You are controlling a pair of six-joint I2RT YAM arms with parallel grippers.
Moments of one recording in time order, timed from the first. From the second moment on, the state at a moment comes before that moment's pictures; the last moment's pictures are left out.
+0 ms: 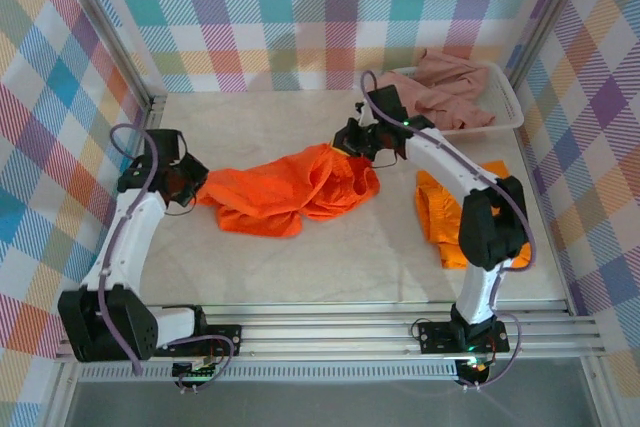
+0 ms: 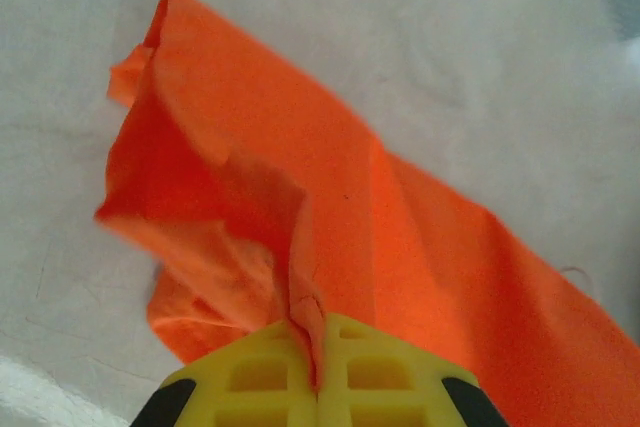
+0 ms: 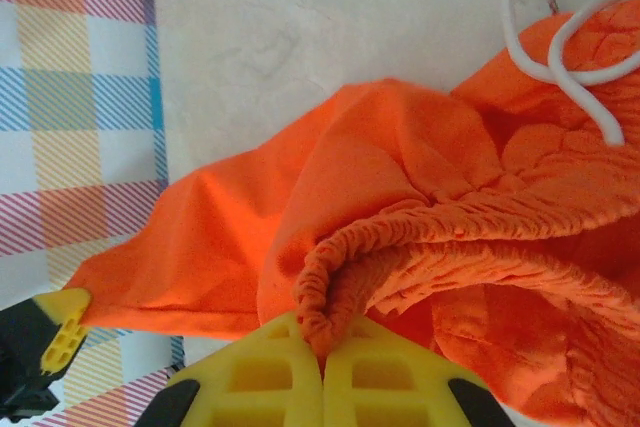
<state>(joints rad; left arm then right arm) 0.04 1.29 1.08 -0.76 0.04 -0.87 0.46 1.88 1.59 -0.53 -0.51 0.80</state>
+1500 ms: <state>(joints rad) 0.02 0.73 0.95 -0.49 -0.04 -0.74 0.25 1.68 1.28 -0.16 -0.89 0.65</state>
